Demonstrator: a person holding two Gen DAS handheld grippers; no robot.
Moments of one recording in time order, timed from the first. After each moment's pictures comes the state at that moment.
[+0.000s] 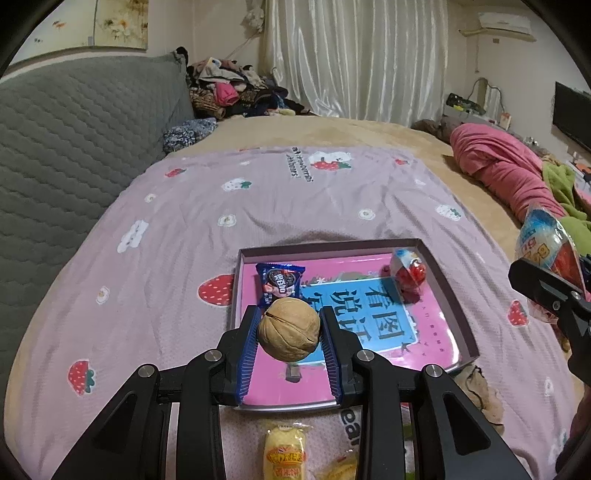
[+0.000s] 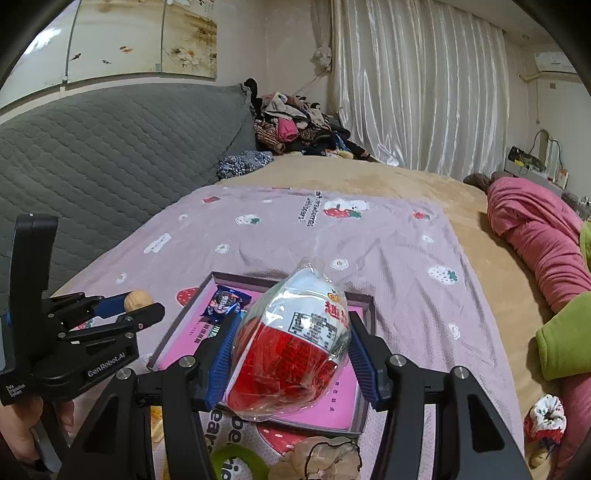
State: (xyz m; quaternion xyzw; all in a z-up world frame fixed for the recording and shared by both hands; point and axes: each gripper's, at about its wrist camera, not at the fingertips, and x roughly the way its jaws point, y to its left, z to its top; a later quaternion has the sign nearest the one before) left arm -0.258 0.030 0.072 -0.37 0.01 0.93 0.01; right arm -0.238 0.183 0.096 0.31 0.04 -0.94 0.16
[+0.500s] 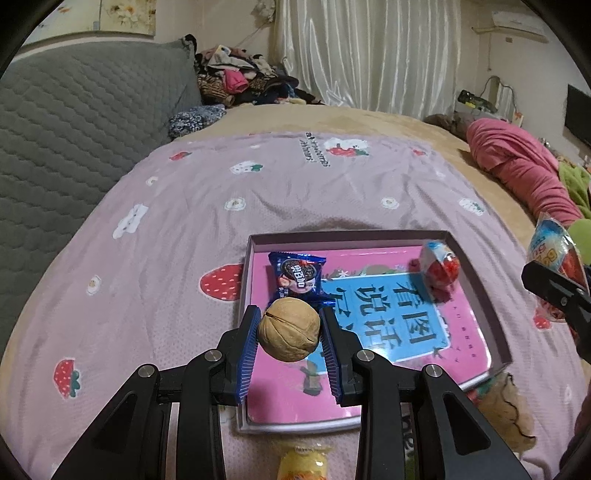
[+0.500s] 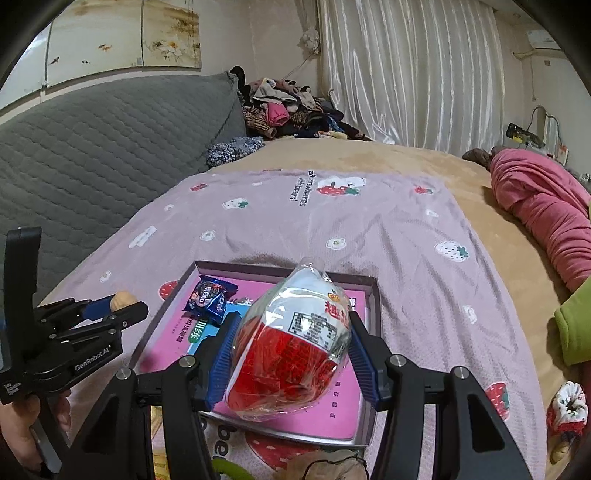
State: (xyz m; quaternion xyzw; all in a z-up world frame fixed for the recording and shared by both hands) left arm -0.292 0.017 0.031 -0.38 0.00 0.92 0.00; right arm -0.277 0.191 0.058 0.34 0.02 -0.93 0.16
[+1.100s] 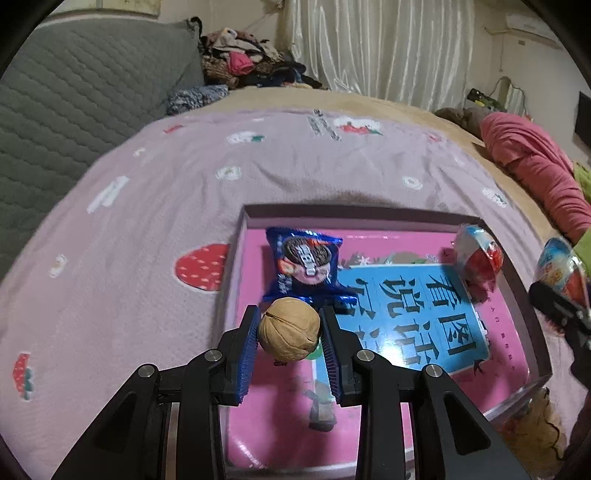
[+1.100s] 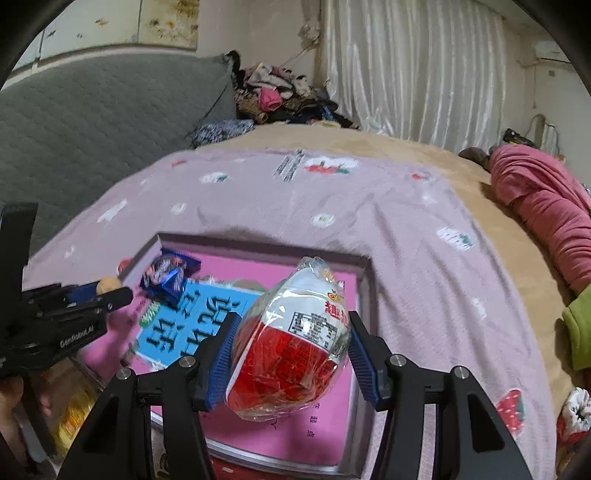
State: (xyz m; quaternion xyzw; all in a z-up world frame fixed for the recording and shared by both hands) left arm -0.337 0.011 -0.036 -0.41 -0.03 0.91 -0.01; right arm -0.312 0.190 -0.007 0.35 0.06 -0.93 0.14
